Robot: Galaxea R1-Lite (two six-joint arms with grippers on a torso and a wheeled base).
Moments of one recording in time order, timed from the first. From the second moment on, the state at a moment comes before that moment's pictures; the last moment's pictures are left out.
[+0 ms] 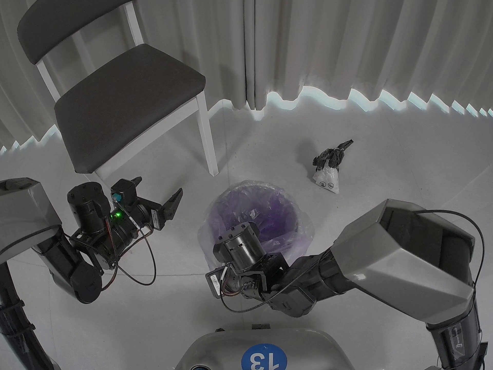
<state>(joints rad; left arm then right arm) -0.27 1.99 -0.54 -1.43 -0.04 0.13 0.88 2.45 -1.41 -0.37 -0.17 0.24</state>
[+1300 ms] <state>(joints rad) -0.26 2.03 -0.61 -1.43 -0.07 0.13 0.81 2.62 -1.48 -0.38 -0.15 0.24</state>
